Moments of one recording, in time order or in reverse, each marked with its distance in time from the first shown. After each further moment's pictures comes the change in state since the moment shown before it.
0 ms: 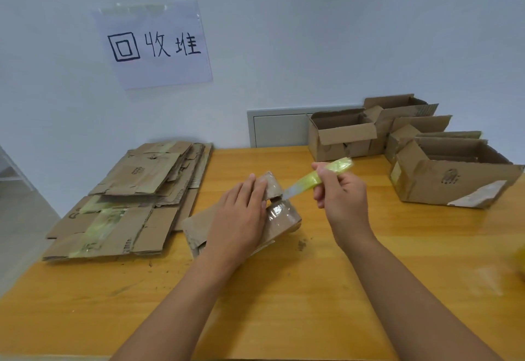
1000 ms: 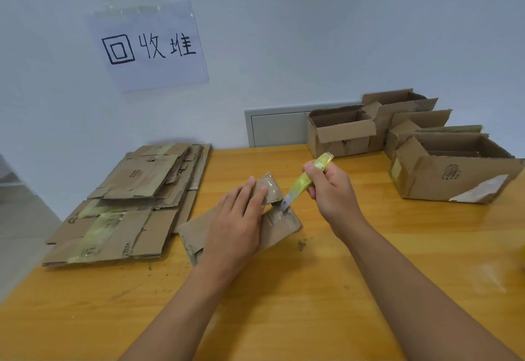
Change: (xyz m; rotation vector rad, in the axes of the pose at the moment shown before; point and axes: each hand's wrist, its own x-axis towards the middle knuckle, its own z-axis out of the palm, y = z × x) left_hand -0.011 0.000 0.002 -0.030 0.186 0.088; right_hand 0.015 0.000 0.006 -0.137 -0.151 0.056
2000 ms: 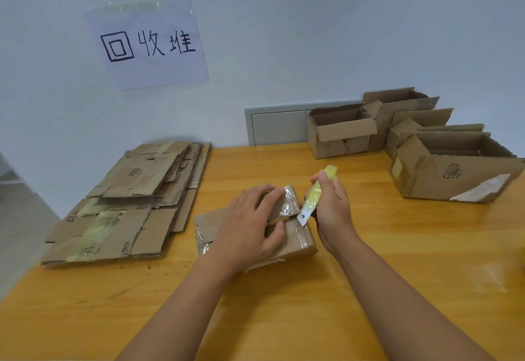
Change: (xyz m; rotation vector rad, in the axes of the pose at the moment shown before) left_hand 0.011 0.007 -0.004 -0.233 -0.278 -0.009; right_hand -0.008 0.031 0.013 0.252 0.153 0.197
